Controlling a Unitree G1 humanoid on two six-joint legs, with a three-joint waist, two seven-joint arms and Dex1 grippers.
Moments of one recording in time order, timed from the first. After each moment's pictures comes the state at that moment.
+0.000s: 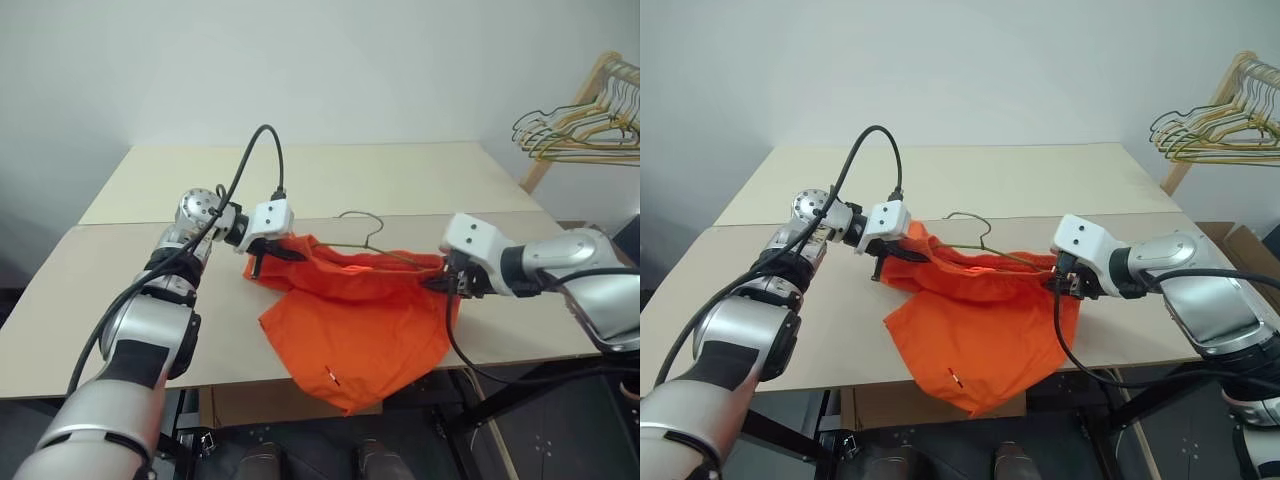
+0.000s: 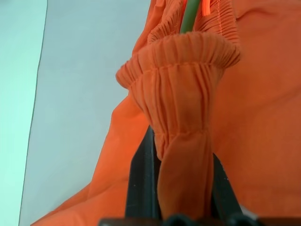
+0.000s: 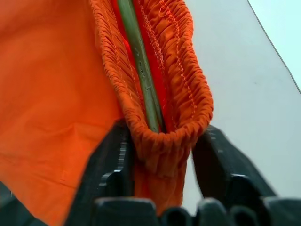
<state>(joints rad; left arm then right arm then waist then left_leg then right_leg) -1.14 0.42 -0.21 1.15 0.09 -0.43 -1.46 -0.56 -1.01 0.22 -0.29 0.24 0.81 0.99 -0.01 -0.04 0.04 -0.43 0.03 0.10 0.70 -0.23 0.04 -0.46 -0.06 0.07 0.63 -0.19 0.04</state>
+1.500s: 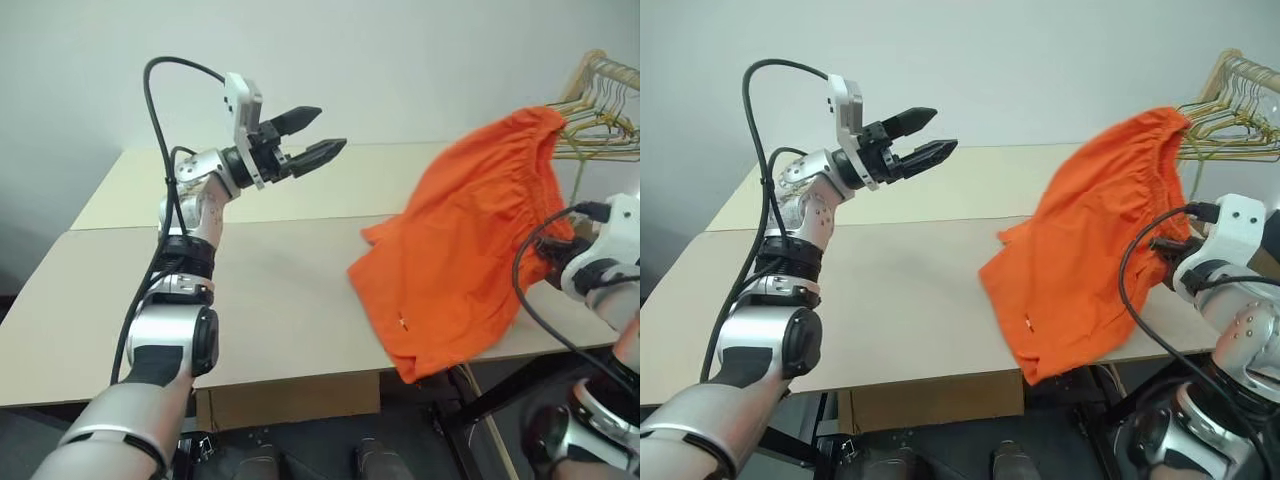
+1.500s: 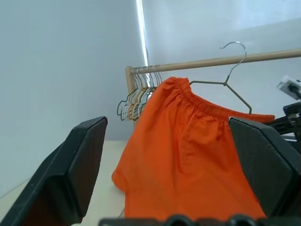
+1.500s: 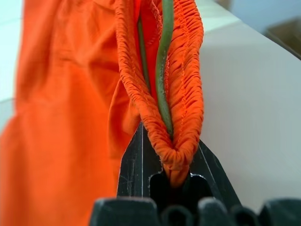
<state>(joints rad) -1.12 0.29 0.16 0.67 -0.37 0.18 -1.11 -0.58 -0.46 -0.73 -0.42 0.28 1.54 0.10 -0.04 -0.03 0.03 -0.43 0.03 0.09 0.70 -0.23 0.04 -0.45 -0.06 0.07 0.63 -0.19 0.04</state>
